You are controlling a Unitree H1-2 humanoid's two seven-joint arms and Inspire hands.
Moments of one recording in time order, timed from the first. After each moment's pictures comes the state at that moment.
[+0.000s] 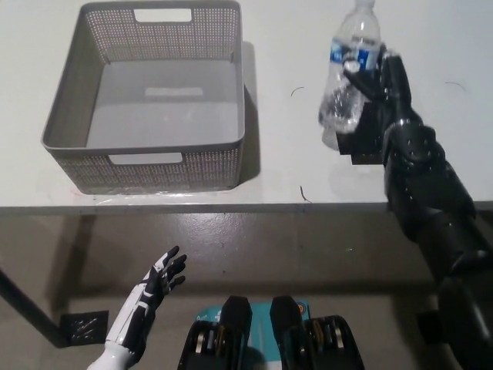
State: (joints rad) left_arm -0.03 0.13 -0.04 0.21 -0.08 -0.29 -0.20; right_arm -1.05 -0.10 -0.05 1.08 0.02 -0.24 -0.17
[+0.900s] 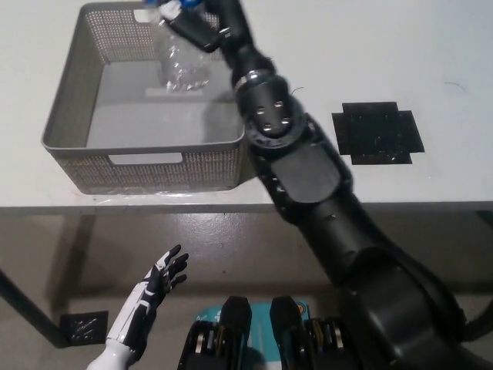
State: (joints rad) left_arm -0.04 0.13 -0.04 0.21 -0.07 -0.29 -0.21; right_arm -1.21 0.20 0.12 0.99 -0.12 -0.18 -0.21
